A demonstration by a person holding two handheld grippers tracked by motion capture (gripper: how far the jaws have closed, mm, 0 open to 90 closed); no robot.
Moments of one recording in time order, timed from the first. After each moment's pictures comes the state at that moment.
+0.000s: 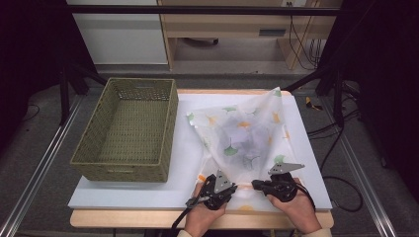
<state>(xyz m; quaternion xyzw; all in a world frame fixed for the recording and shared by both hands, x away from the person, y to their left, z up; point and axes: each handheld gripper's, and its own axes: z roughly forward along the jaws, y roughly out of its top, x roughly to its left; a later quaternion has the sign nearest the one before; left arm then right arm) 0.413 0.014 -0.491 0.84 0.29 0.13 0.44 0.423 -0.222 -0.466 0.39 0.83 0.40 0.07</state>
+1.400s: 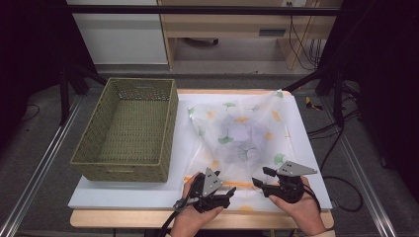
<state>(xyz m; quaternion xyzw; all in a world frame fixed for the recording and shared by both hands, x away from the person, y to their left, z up) 0.395 0.043 -0.452 0.81 0.29 0.19 0.47 0.413 -0.230 -0.448 0.38 0.78 0.46 0.17</state>
